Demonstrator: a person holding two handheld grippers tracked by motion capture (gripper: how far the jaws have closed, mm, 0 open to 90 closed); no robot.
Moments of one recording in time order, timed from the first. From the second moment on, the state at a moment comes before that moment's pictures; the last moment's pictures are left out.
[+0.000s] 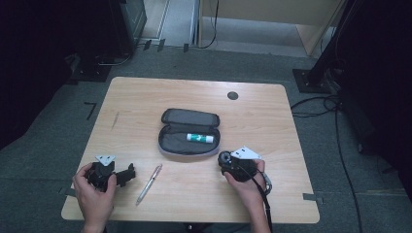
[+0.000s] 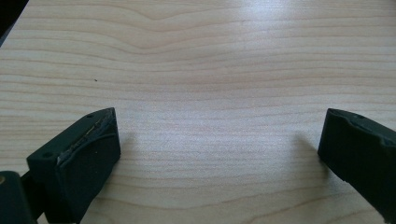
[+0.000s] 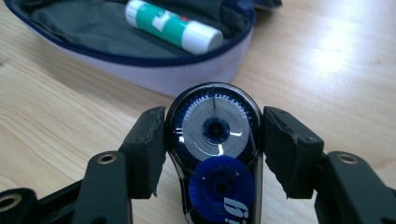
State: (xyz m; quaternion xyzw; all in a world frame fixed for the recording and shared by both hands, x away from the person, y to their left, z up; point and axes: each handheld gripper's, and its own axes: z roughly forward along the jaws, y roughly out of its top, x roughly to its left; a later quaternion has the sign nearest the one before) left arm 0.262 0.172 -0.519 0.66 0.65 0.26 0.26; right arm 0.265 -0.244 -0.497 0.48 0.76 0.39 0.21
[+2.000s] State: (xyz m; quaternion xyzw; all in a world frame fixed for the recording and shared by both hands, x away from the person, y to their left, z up) left arm 0.262 0.172 -0.519 0.66 0.65 0.26 0.26; right arm 0.345 -0.122 -0.438 0.38 0.81 0.41 0.19
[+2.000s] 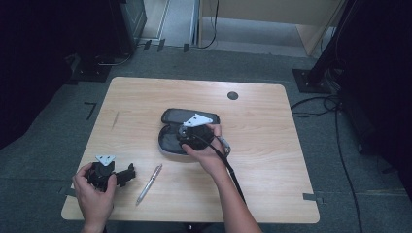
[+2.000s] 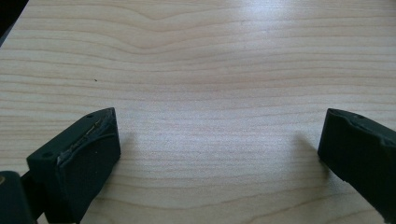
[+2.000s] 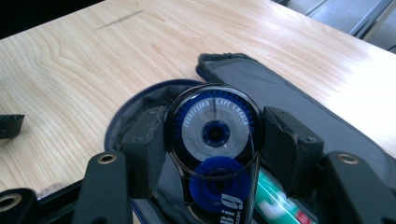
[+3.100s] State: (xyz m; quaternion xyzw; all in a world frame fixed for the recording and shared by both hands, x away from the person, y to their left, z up) left arm 0.262 0.172 -0.519 0.66 0.65 0.26 0.26; right arm 0.383 -0.070 -0.484 0.38 0.84 0.34 0.15
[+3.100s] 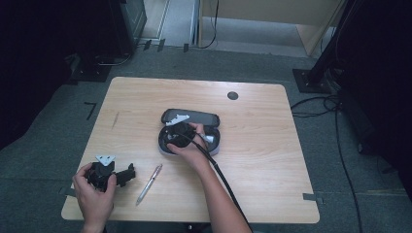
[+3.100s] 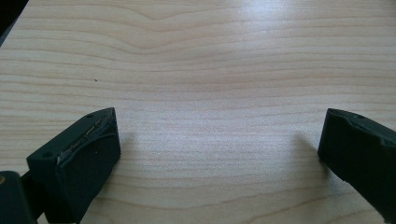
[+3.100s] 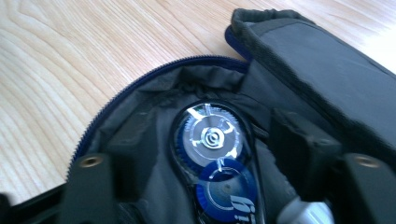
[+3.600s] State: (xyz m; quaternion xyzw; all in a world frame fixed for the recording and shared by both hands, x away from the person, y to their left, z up) left arm 0.262 0.172 -0.519 0.66 0.65 0.26 0.26; right arm 0.341 -0.081 -0.464 0.35 0.85 0.38 0.15
